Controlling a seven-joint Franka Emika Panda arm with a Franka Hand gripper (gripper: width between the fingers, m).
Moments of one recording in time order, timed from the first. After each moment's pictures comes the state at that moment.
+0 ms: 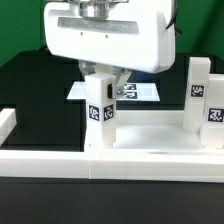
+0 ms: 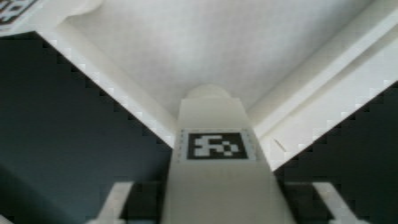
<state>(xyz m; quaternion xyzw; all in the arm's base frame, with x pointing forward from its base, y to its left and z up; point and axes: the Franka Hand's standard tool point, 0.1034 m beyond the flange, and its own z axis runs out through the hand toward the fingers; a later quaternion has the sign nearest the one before) 0.618 -0.053 0.102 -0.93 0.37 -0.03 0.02</state>
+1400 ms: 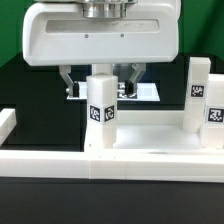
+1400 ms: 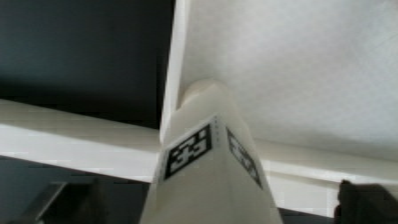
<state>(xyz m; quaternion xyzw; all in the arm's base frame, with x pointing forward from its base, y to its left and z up) 0.619 -0.055 0.101 -0.99 -0.11 -0.04 -0.01</state>
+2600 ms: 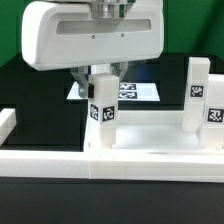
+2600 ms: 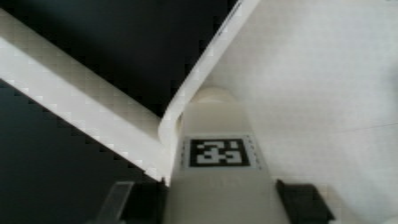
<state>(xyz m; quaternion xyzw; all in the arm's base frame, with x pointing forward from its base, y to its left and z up) 0.616 -0.060 0.101 -0.96 -0.27 -0.03 -0.02</state>
